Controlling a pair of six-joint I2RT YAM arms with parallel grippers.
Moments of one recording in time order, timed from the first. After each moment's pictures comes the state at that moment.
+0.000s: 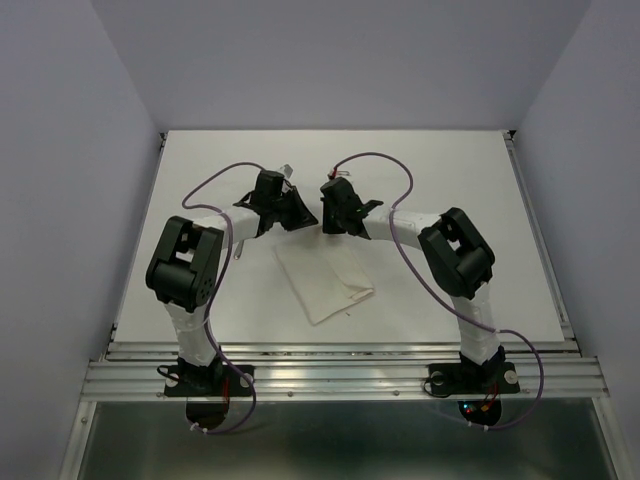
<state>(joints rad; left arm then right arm) -0.38 1.84 1.08 0.03 0.35 -0.73 0.69 2.11 1.46 -0.14 0.19 0.55</state>
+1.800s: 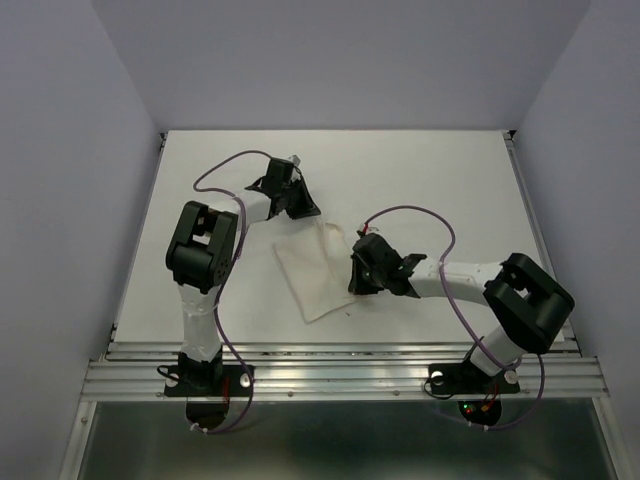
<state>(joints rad) -0.38 2.03 1.30 -0.06 0.32 -0.69 0.83 1.57 0.76 -0.11 0.07 0.70</state>
